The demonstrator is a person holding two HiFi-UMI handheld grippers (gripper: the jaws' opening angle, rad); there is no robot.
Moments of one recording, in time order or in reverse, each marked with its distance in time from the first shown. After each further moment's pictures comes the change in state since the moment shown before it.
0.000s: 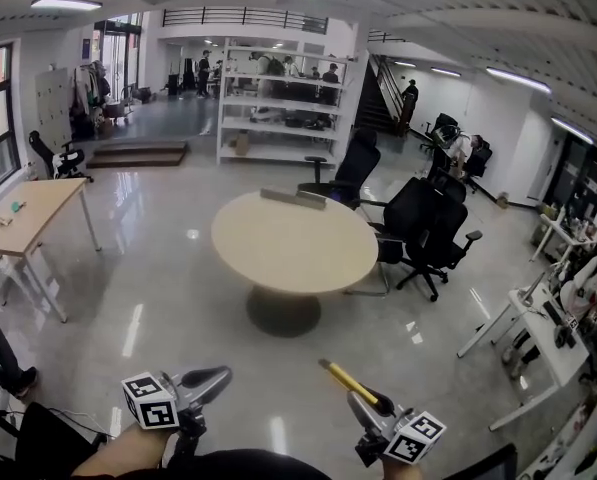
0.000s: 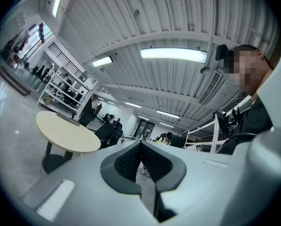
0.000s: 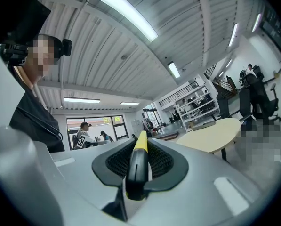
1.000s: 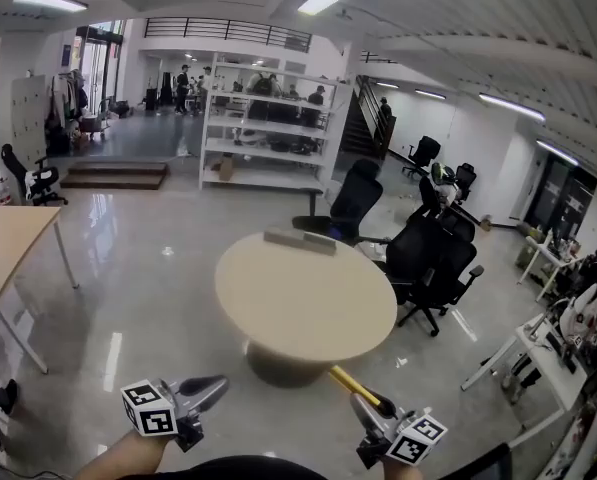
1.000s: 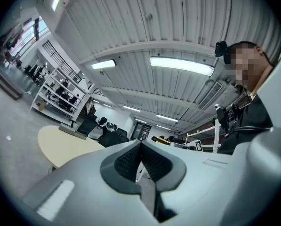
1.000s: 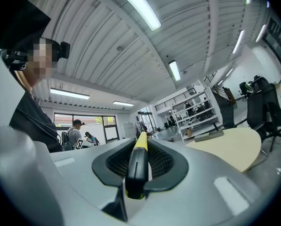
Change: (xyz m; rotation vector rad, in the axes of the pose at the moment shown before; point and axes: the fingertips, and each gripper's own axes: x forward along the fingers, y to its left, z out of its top) left arm 0.004 0.295 0.144 0.022 -0.024 -0.088; right arm 0.306 -0.069 0.034 -0.069 -0.044 -0.077
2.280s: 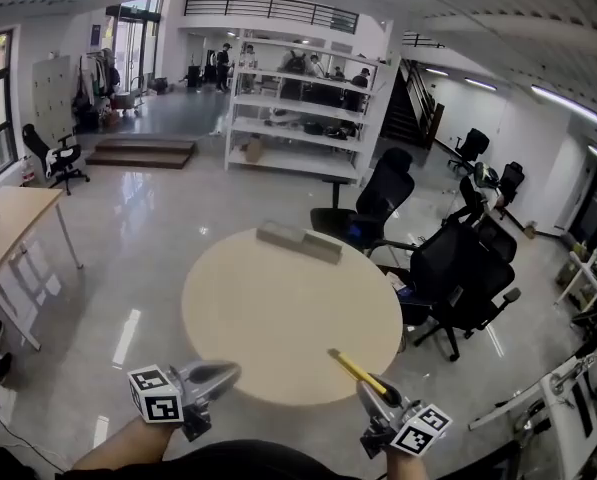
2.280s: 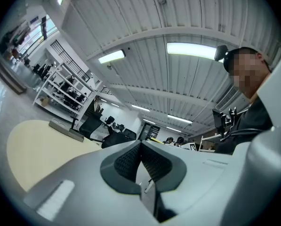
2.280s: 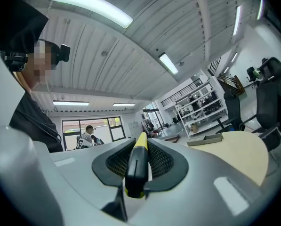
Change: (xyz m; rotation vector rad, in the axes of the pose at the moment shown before) left arm 0.319 0.109 -0.013 -0.044 -0.011 0.101; right arm 0.061 -0.348 0.088 0.067 0.055 0.143
